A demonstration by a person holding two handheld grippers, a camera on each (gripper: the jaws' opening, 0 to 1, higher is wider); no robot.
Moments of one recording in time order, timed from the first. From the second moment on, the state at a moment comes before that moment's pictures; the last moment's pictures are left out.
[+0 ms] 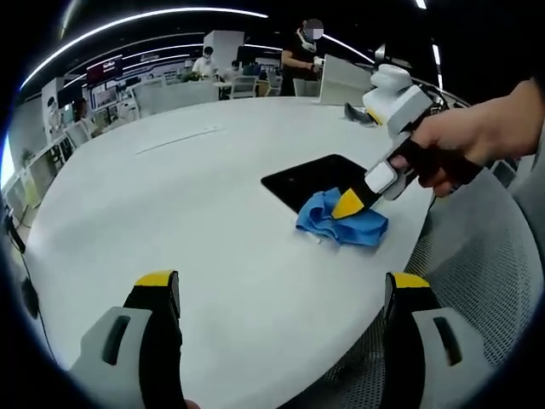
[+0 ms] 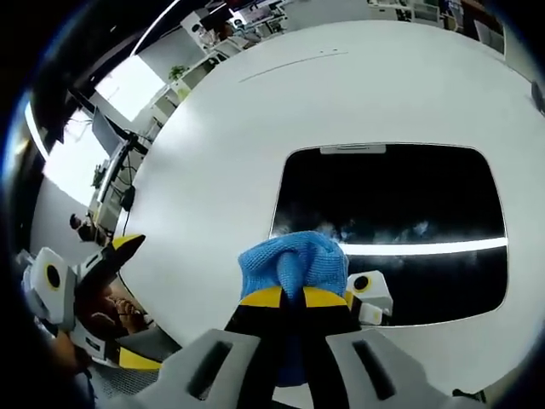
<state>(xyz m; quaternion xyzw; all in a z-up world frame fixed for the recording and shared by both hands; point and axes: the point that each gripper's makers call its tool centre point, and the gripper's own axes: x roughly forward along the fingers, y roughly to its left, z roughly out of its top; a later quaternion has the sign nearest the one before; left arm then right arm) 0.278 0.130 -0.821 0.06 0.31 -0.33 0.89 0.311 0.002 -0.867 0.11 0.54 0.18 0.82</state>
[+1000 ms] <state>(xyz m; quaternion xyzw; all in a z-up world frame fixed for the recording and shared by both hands) 0.280 0.133 -0.820 0.06 0.31 -0.32 0.89 0.365 0.007 -0.867 0.06 0.52 0.18 0.83</state>
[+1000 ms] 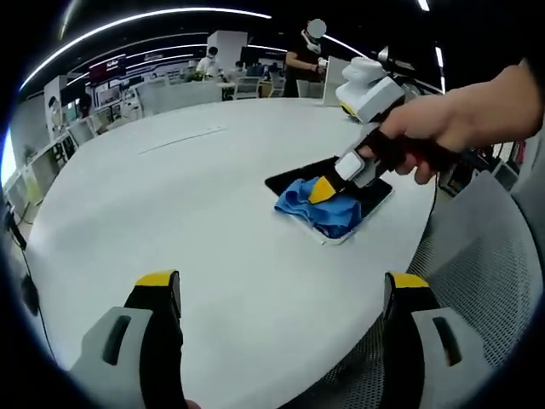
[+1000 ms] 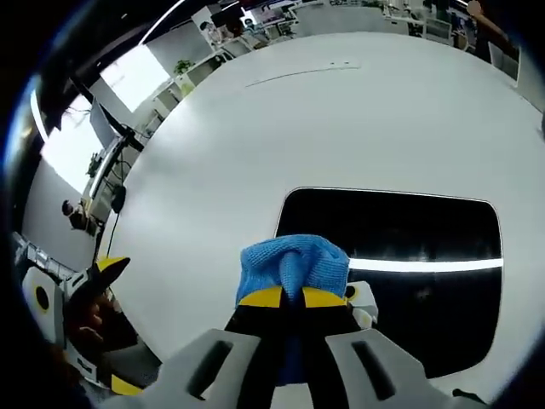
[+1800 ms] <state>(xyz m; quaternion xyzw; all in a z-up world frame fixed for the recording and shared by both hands) 0.284 0.131 -0.811 0.05 0.29 -0.32 0.90 0.407 0.009 -0.867 0.05 0.51 0.21 0.84</state>
